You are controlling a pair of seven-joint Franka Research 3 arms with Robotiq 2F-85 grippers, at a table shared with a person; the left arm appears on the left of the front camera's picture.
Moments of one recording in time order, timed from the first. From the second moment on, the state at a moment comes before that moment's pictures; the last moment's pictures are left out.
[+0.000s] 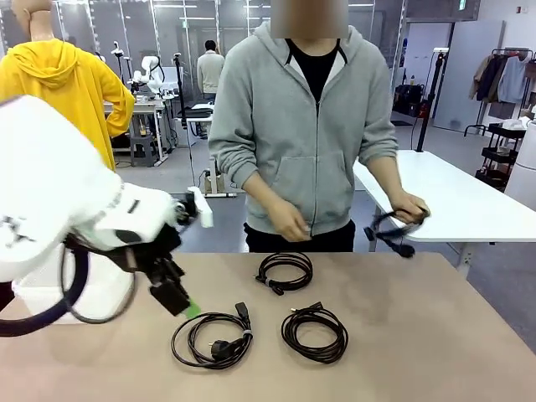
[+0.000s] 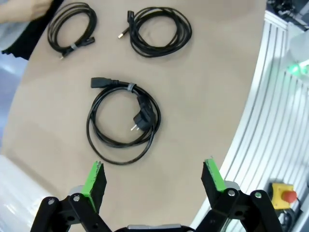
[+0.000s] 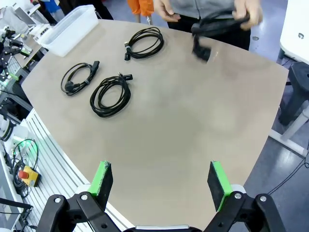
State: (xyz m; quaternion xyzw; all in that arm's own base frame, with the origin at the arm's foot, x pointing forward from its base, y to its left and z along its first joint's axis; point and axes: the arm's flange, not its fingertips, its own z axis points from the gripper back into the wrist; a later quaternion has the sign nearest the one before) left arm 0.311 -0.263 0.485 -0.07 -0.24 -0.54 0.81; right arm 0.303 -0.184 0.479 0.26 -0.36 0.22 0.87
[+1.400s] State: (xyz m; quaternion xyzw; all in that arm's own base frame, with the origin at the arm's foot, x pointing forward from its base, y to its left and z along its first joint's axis) left arm 0.364 -0.354 0.456 -0.04 -0.14 -0.23 0.96; right arm 0.302 -0.184 0.479 0.26 -0.36 0.22 0.87
